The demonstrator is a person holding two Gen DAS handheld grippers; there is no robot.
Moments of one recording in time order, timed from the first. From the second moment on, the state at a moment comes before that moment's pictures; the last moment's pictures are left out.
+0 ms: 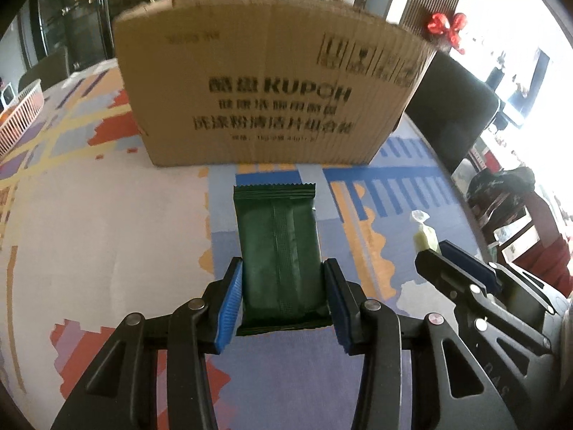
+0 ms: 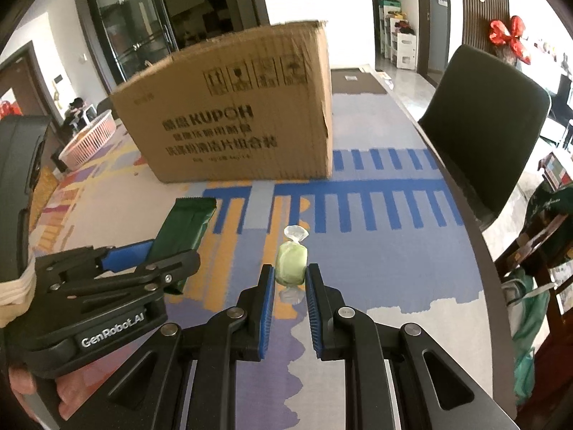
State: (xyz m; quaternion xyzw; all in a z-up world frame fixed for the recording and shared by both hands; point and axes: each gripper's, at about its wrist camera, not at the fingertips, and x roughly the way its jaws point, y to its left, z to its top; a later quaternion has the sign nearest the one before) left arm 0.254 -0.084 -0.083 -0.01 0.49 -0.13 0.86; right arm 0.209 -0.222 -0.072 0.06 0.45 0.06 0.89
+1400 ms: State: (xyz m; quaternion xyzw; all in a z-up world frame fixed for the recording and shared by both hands) left arm 0.281 -0.049 0.068 -0.02 0.32 -0.13 0.94; right arm 0.255 -0.192 0.072 0.05 0.30 0.08 0.95
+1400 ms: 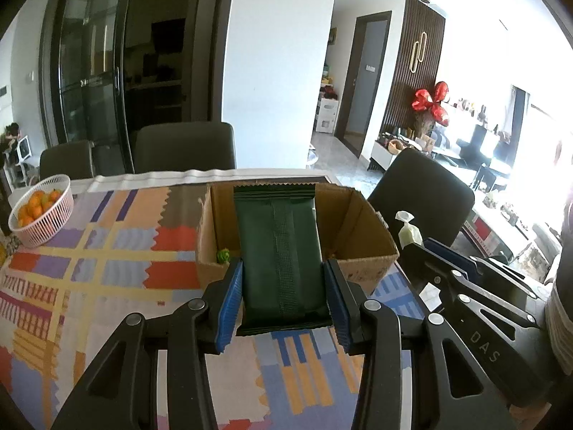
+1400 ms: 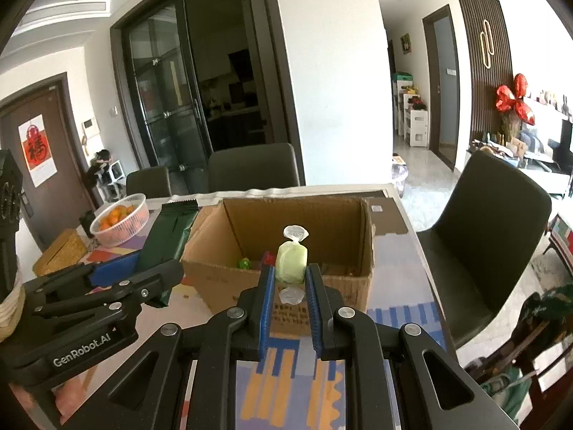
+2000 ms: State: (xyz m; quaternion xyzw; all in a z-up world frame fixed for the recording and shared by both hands) left arm 0.335 -0.053 0.082 0.00 0.34 -0.13 0.93; right arm 0.299 -0.189 0.090 0.03 0.29 0.07 0.95
